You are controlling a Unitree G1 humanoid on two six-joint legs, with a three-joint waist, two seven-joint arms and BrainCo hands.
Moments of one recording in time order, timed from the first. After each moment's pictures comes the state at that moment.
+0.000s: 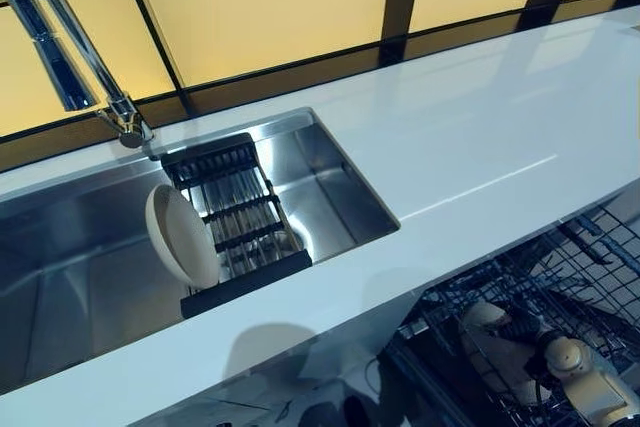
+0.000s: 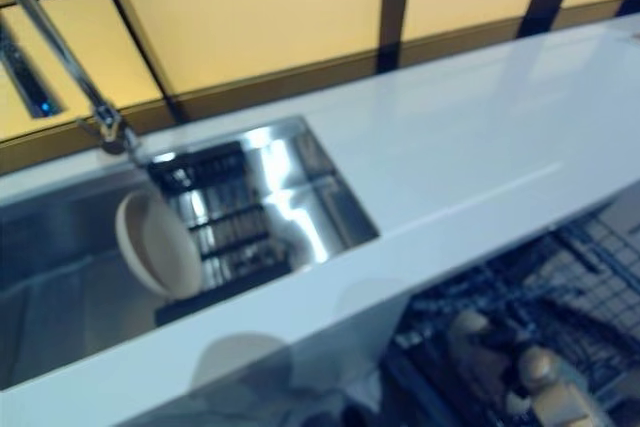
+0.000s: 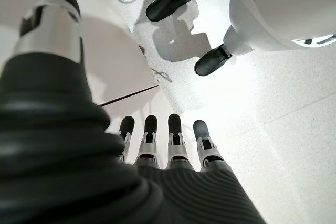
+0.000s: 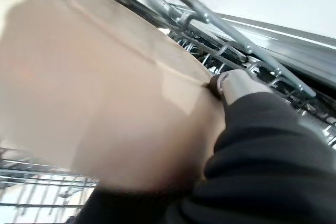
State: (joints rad) left arm -0.06 0.26 -0.26 1.13 -0.25 0.05 -0.03; right arm -0.04 -0.77 0.19 0.29 -0.22 0.31 0.14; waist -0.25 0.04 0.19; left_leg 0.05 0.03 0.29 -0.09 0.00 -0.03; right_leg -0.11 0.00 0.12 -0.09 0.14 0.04
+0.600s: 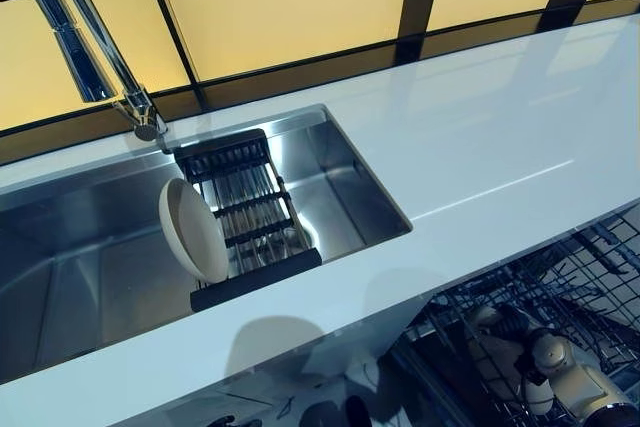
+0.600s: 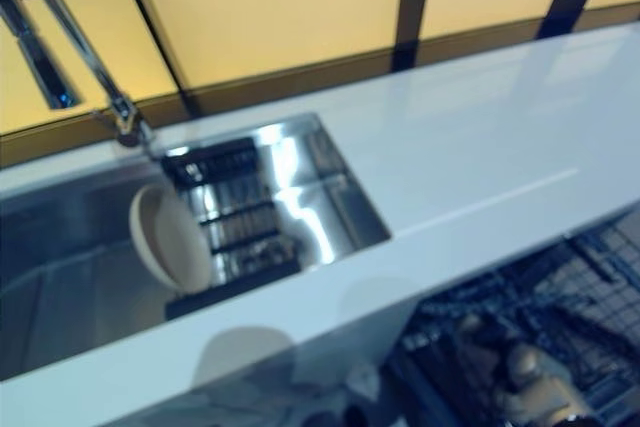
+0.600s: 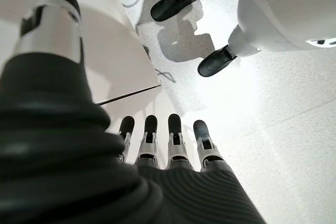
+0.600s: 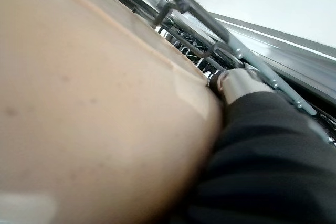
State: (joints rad) left arm -0.08 0.26 -0.26 1.12 -0.25 0.06 -0.03; right arm -0.10 -0.76 0.23 0.36 -0.25 0.29 0.11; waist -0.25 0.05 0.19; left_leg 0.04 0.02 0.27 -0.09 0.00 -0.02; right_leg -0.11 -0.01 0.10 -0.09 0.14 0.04
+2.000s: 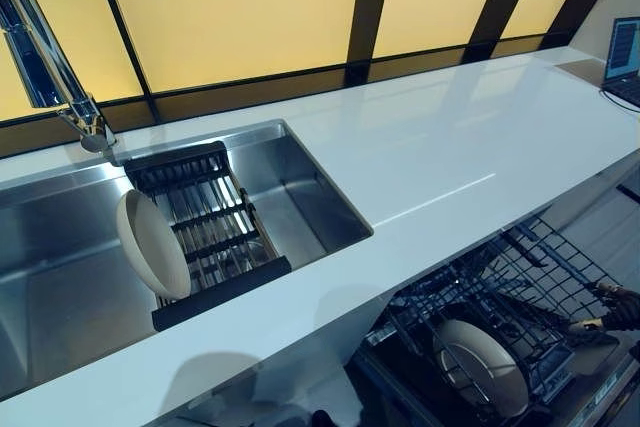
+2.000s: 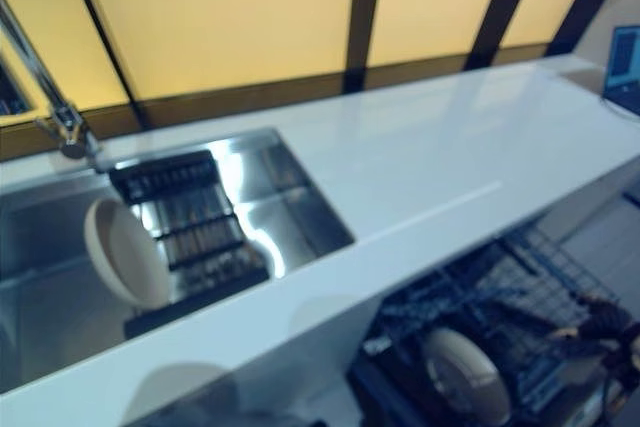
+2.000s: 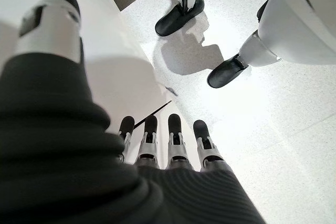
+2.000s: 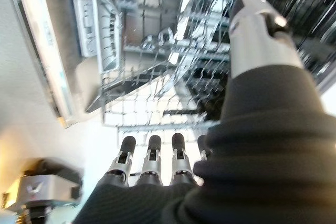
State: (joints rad) left arm -0.05 0.29 -0.21 1.16 -0.23 0.08 -0.03; right arm 0.12 -1.12 -0.20 0.27 0.07 0.41 0.33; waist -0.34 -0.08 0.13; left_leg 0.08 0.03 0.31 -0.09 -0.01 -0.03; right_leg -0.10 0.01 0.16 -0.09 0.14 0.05
